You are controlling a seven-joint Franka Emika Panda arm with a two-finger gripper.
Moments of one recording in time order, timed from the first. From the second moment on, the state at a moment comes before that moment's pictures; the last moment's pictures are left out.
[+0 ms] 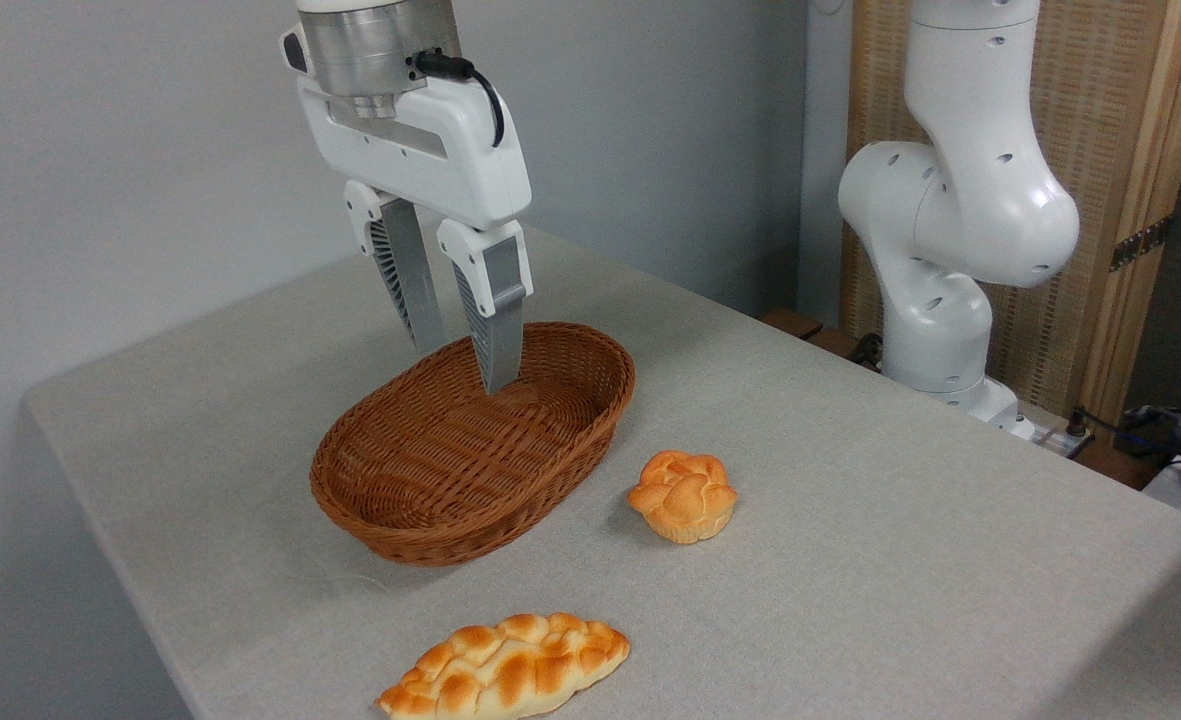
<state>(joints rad) -0.06 0.00 -0.02 -1.62 0.01 1.62 0.65</state>
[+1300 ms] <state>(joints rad) -0.06 0.01 -0.01 -1.64 -0.06 1.73 0.69</state>
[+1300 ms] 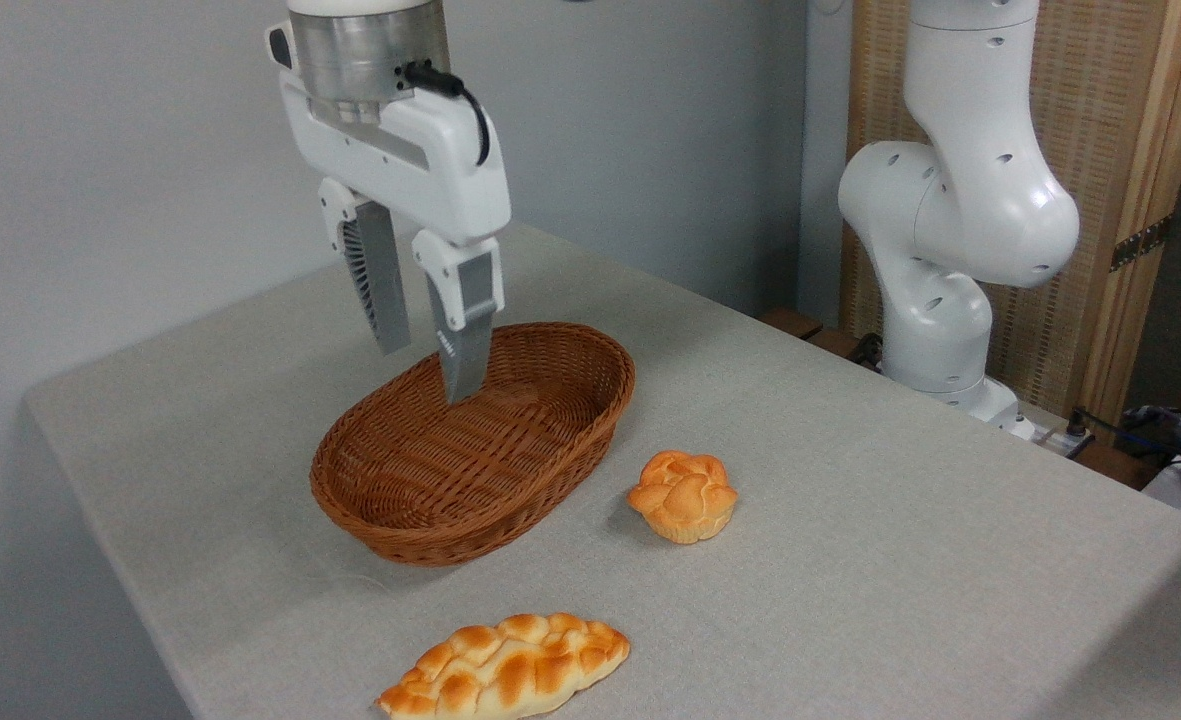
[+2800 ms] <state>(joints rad) 0.00 0.19 0.11 -1.87 -0.06 2.11 1.17</state>
